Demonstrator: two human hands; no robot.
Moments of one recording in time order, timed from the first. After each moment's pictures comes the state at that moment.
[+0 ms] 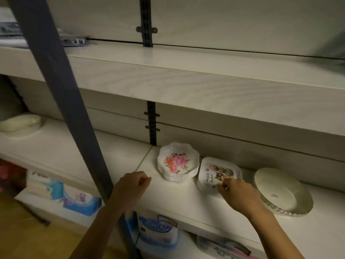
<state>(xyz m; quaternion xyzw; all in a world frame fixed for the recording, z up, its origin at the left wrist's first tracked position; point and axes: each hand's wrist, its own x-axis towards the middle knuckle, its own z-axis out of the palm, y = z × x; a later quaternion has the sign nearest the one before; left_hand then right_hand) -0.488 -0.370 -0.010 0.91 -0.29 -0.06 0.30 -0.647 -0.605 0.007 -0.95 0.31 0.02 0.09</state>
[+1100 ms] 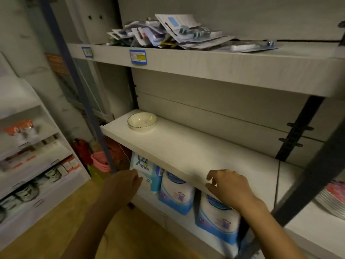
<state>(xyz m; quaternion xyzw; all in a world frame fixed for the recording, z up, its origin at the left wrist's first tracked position) -0.302 0.056 0.019 0.98 -0.14 0.02 0.10 -0.370 -0.210 0.026 -1.00 0.04 0.03 0.08</state>
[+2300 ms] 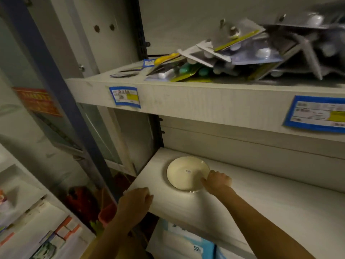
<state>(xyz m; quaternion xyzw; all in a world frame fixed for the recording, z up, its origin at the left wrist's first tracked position) 0.116 0.205 -0.015 0.96 -0.22 -0.04 0.13 0.088 -0.048 -0.045 -0.95 0.28 0.09 0.09</state>
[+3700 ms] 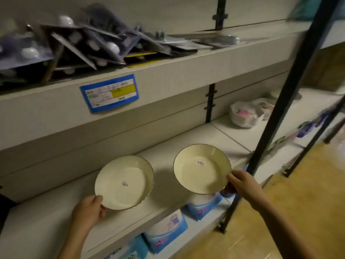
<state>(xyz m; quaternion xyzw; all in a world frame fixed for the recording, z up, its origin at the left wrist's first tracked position) 0.100 0.049 -0.030 0.85 -0.29 -0.25 0.36 -0.265 -0.064 -0.004 -0.59 0.59 -0.26 0.48</state>
